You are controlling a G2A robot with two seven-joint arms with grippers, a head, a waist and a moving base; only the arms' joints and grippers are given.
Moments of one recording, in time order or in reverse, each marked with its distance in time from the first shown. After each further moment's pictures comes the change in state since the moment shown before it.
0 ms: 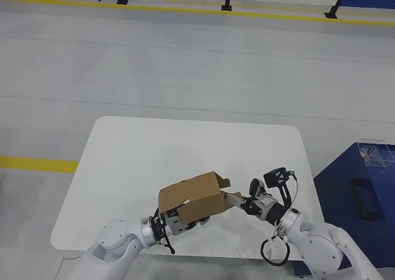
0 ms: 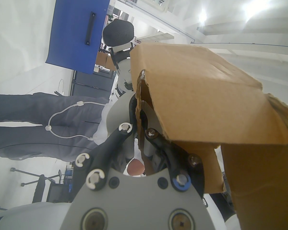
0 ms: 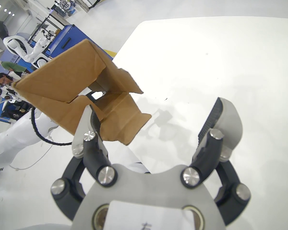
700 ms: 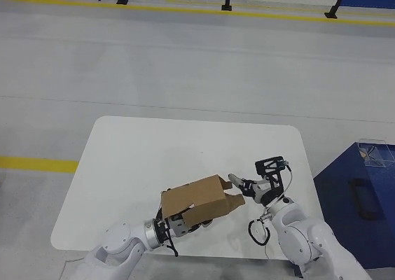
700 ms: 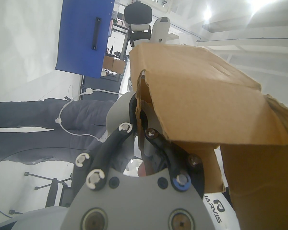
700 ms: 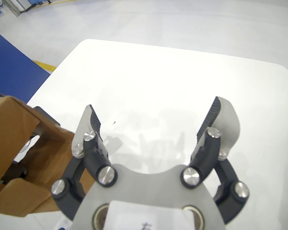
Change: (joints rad) left arm 0.013 -0.009 0.008 -0.012 0.082 -0.042 0.043; right arm 0.146 -0.043 -0.172 0.012 -0.418 0.295 -0.018
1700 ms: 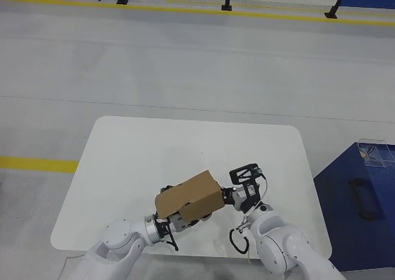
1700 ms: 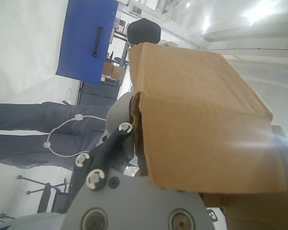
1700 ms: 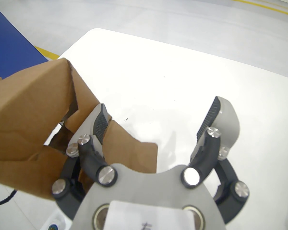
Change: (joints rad) left arm -0.020 -0.015 -0.008 0.017 -0.013 0.043 0.020; right arm 0.024 -0.060 -0.132 -0.023 -0.147 0.073 0.012
